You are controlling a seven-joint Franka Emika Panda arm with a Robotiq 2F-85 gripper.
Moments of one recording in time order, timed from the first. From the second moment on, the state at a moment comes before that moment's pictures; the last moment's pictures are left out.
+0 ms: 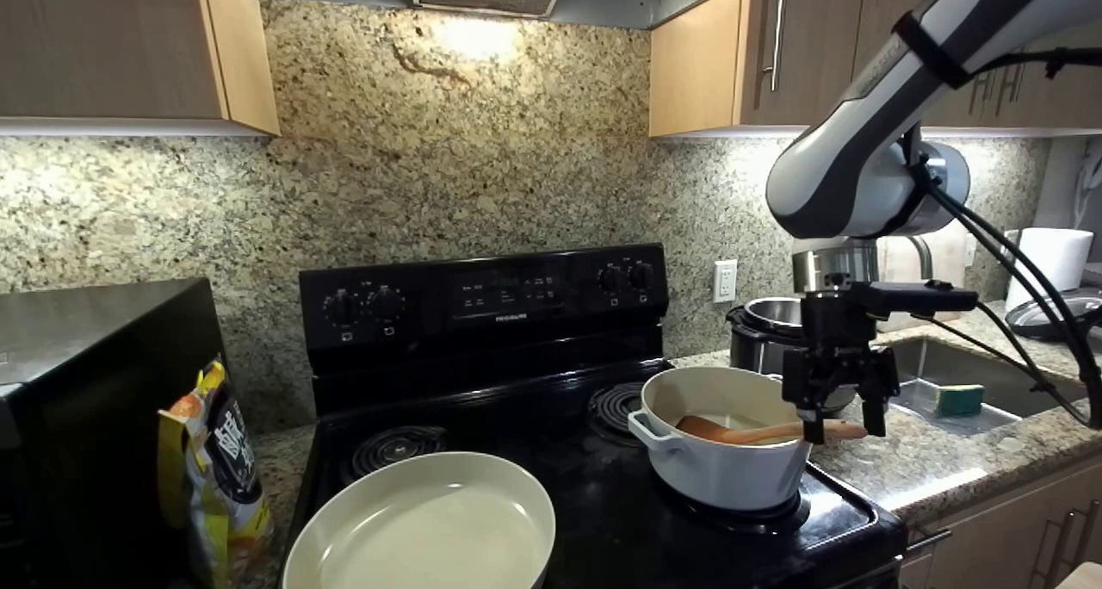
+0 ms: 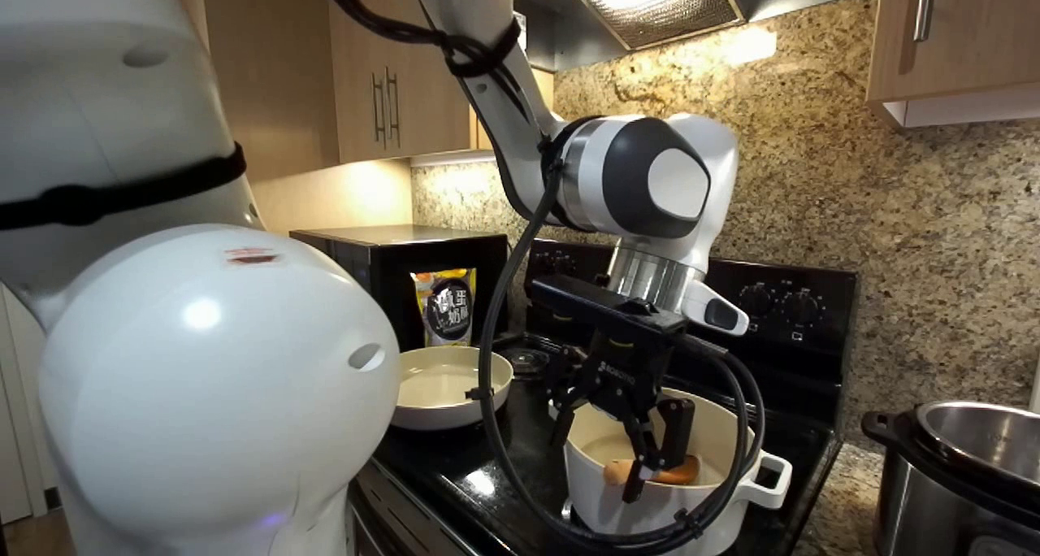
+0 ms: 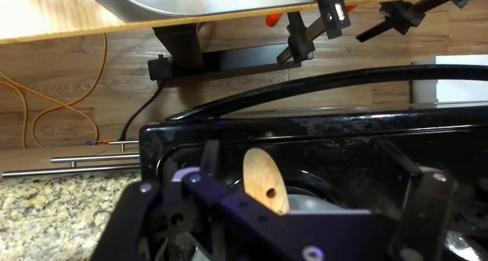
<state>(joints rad) -0.11 -0.35 -0.19 -2.78 -0.01 2.11 -0.12</state>
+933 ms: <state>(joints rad) -0.13 -0.28 -0.20 -2.71 -0.05 2.14 -0.12</state>
